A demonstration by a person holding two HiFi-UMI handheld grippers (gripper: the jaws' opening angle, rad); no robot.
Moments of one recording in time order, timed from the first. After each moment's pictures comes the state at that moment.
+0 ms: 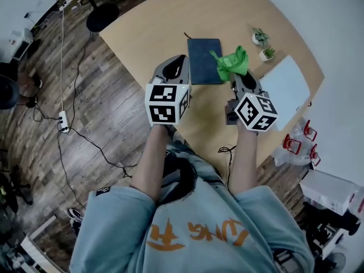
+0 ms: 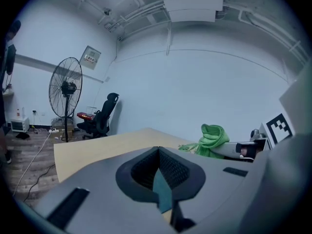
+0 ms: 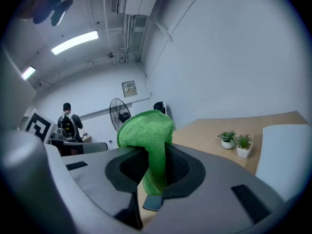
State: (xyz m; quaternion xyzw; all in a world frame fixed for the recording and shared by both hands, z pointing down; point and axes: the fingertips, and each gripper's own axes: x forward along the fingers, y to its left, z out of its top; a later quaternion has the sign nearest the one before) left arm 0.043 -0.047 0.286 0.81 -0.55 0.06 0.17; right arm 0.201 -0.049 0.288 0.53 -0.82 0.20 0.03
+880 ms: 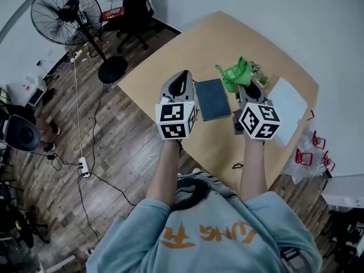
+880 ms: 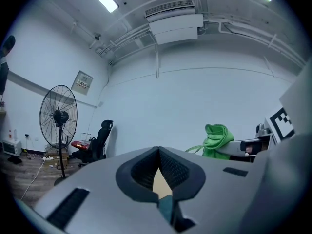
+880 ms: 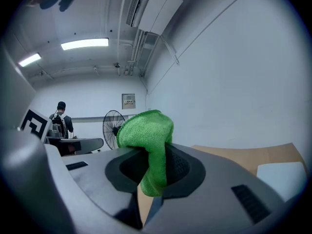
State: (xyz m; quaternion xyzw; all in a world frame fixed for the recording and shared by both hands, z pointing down) left arm 0.015 -0.065 0.152 0.83 -0.55 0.00 0.05; right arm 0.182 -0.056 0.156 0.58 -0.81 0.09 -0.02
